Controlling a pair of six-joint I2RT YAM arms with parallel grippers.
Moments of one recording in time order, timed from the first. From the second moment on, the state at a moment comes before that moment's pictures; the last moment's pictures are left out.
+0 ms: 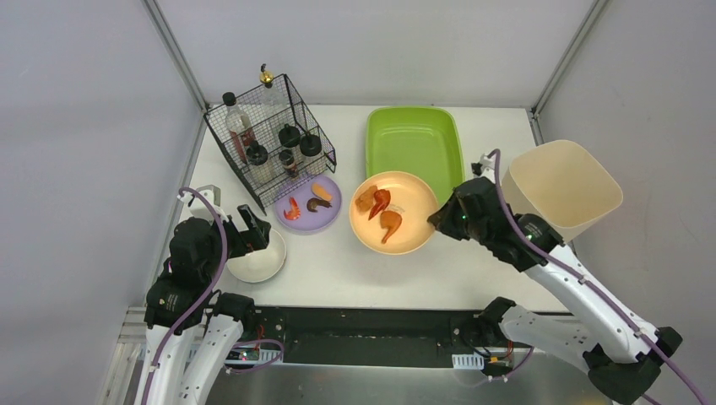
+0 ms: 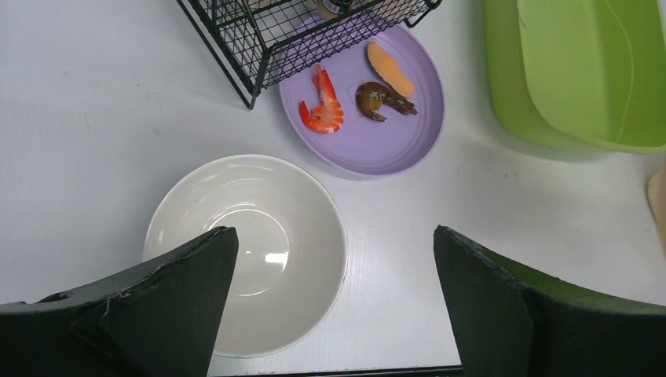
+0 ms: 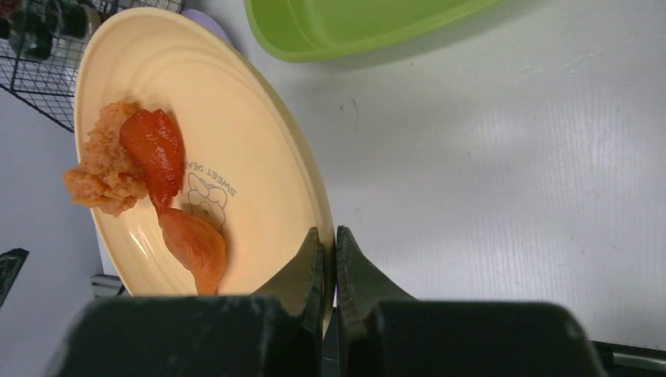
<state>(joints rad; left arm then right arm) -0.18 0.36 0.79 -0.87 -0.07 -0.40 0.78 0.90 1.01 -0.86 0.26 0.94</state>
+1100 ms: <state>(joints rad) -0.18 0.36 0.79 -0.86 0.05 -0.40 -0.04 1.02 1.63 -1.27 0.21 0.83</state>
